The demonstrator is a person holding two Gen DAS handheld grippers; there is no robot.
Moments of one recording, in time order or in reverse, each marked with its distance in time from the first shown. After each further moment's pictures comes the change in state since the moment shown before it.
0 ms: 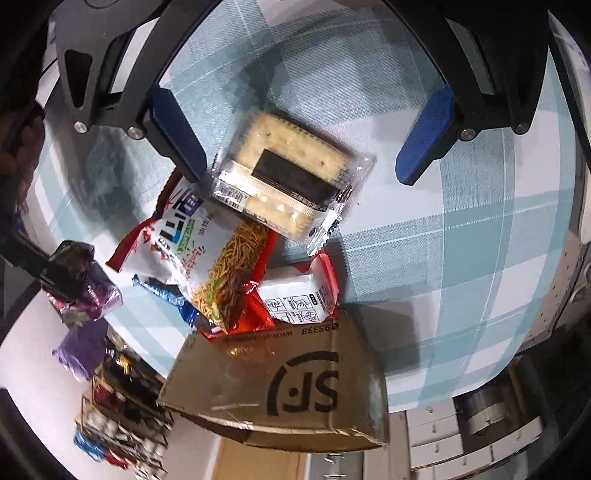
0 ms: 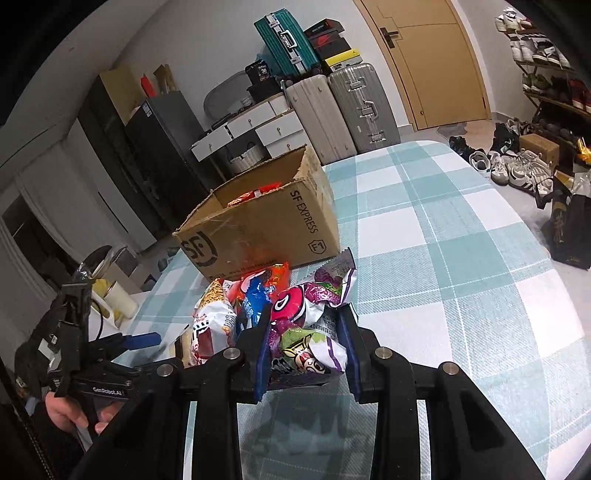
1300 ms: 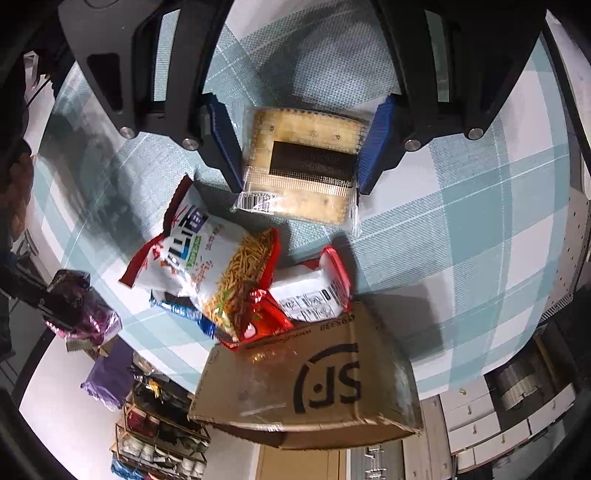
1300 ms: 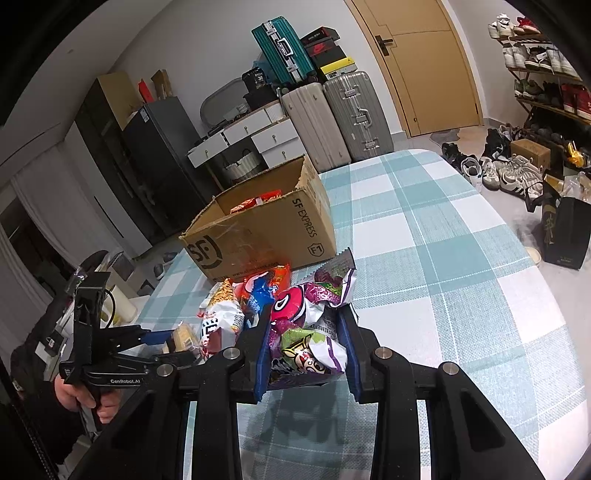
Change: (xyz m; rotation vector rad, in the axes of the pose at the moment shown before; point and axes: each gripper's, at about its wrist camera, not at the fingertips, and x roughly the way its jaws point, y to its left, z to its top) left arm -0.008 0.009 0.004 0.124 -0.006 -0.067; right arm -0.025 0.012 -0.004 -0.003 -0.032 -0.021
